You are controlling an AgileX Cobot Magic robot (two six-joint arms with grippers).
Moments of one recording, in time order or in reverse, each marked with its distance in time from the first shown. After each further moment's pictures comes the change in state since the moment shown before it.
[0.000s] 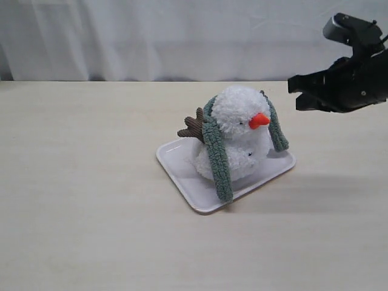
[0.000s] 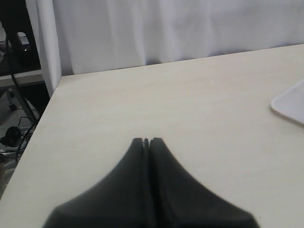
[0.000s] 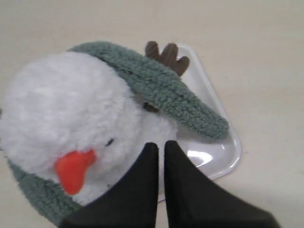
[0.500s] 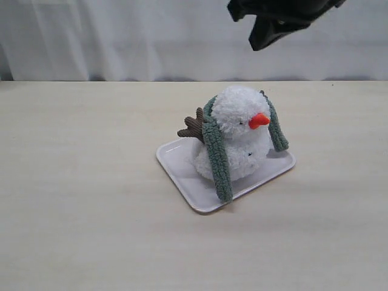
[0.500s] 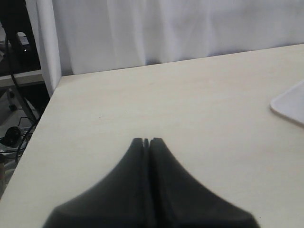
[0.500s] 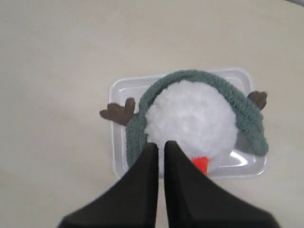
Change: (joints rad) left arm 0.000 0.000 0.000 0.000 0.000 0.000; right arm 0.317 0.129 -0.714 -0.466 0.641 0.369
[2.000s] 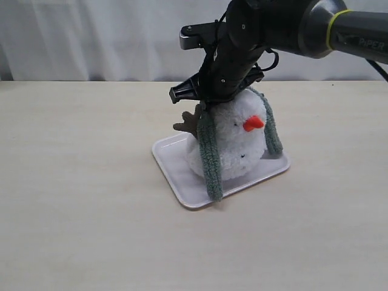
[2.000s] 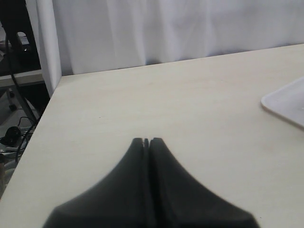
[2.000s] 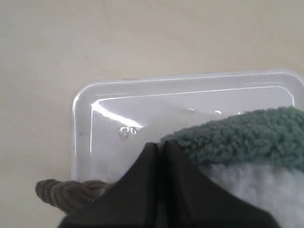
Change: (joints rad) left arm 0.000 0.000 0.000 0.000 0.000 0.000; right arm 0.132 0.351 0.060 -0.183 -0.356 0.220
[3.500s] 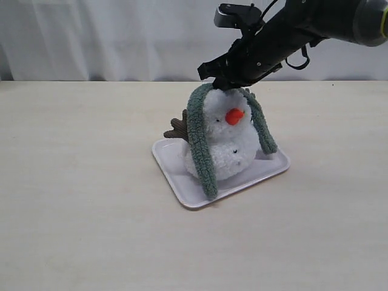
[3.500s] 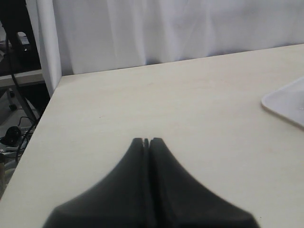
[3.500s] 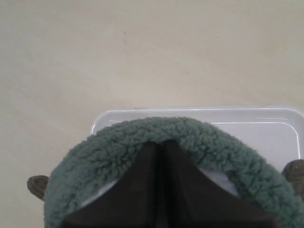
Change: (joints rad) left arm 0.000 0.000 0.000 0.000 0.000 0.000; right arm -0.192 -0.035 0.055 0.449 -0.072 -0.459
